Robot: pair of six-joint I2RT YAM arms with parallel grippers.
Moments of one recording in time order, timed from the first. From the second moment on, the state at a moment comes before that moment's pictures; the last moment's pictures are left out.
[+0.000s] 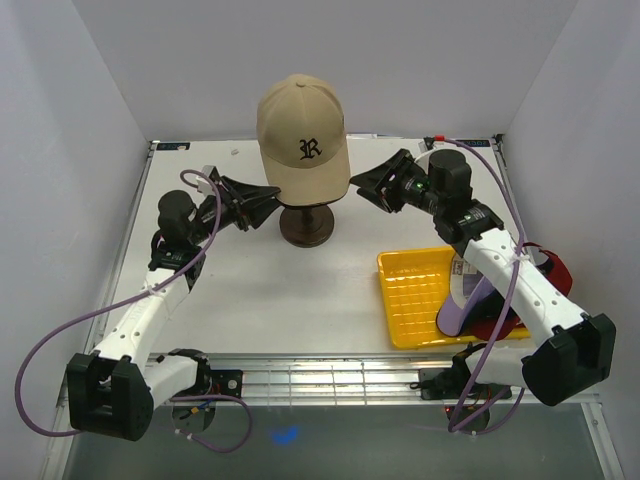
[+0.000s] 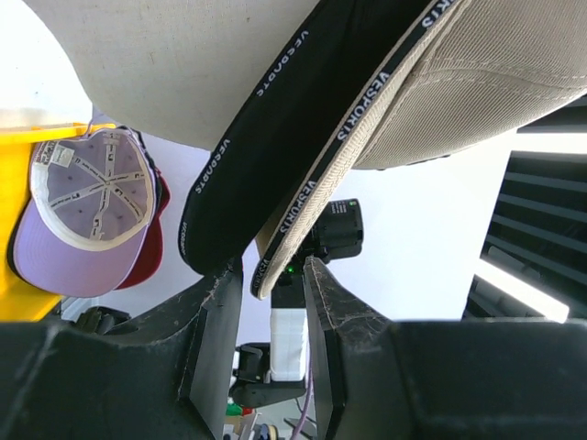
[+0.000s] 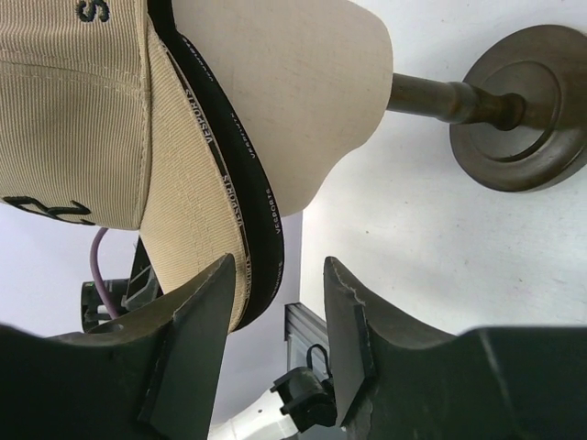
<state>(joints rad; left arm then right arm) -0.18 1.07 0.76 0.36 0.72 -1.75 0.45 1.26 1.14 -0.15 -0.35 1.15</state>
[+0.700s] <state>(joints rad) -0.16 1.02 0.76 0.11 0.76 -1.56 0.45 1.20 1.21 -0.30 -0.28 1.01</state>
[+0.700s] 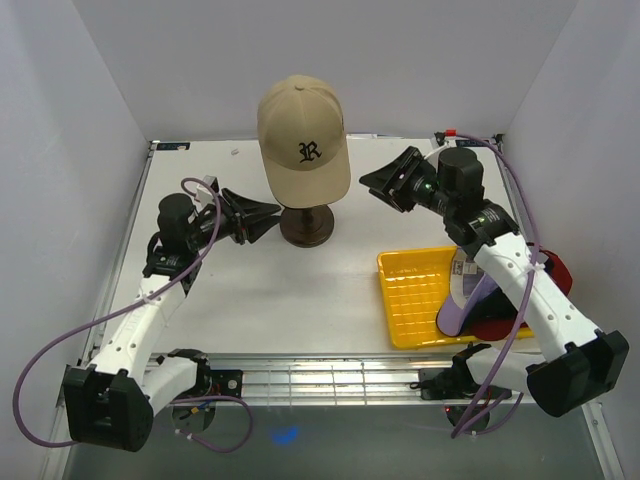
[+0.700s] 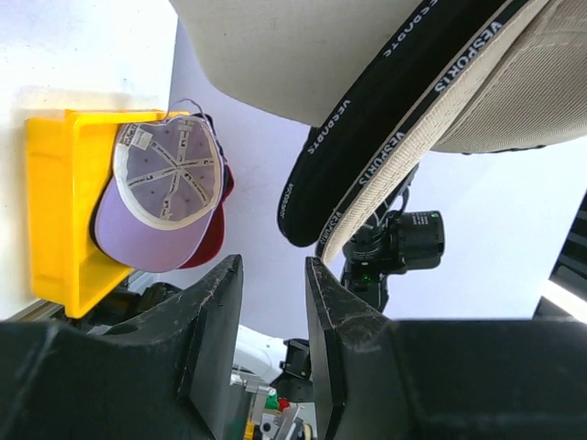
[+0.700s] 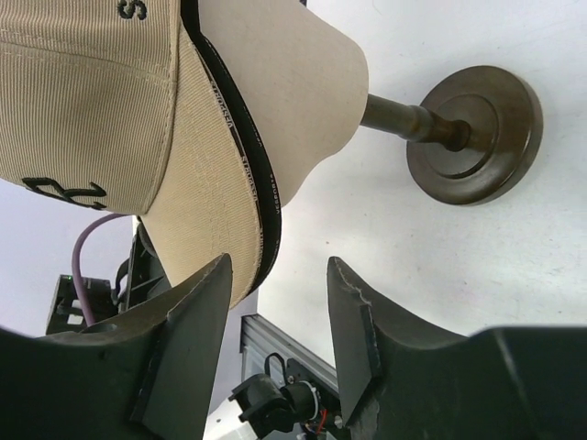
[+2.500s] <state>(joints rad) -1.29 2.16 1.94 -0.32 -0.05 -0.71 0.43 0.73 1.60 -0.94 0.03 0.76</state>
